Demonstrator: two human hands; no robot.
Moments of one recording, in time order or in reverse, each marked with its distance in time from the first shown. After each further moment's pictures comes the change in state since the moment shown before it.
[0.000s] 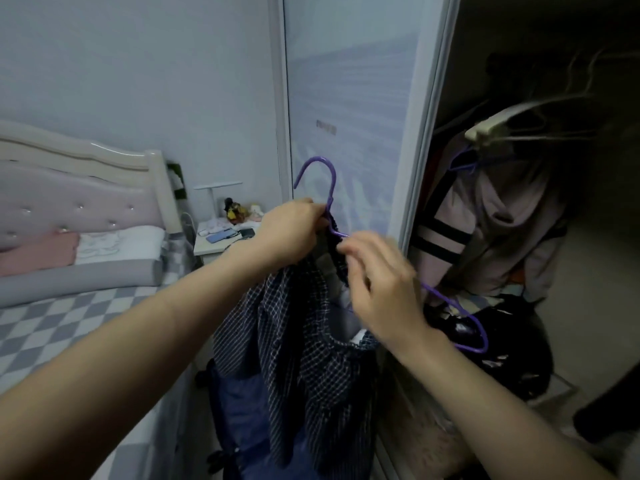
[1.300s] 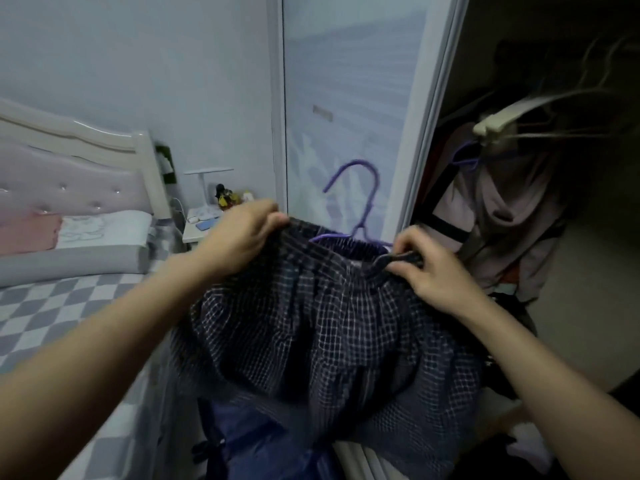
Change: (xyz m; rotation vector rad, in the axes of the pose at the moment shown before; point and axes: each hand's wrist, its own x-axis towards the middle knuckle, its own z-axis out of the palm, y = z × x) left_hand -0.015 -0.052 0.025 -0.392 0.103 0.055; right_hand 0.006 0.102 -0.031 0.285 -0.492 0.311
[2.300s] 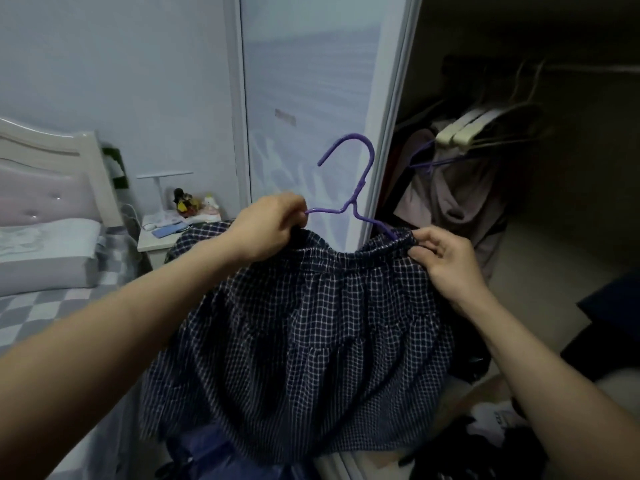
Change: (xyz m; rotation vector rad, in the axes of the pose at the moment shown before) left_hand 0.037 0.044 0.020 0.020 -0.082 0.076; right_hand -0.019 0.006 -0.035 0.198 0.318 0.323
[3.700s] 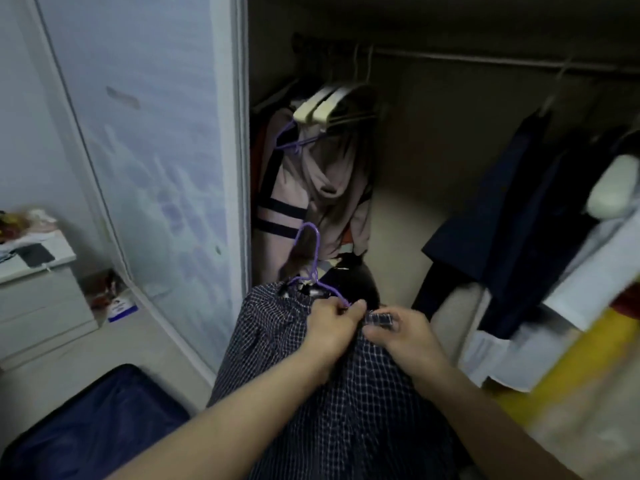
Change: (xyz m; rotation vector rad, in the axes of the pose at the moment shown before) left_hand -0.046 0.169 0.181 -0.979 -0.388 -0.366; right_hand -0.144 0.006 -0.051 -0.155 0.200 0.667
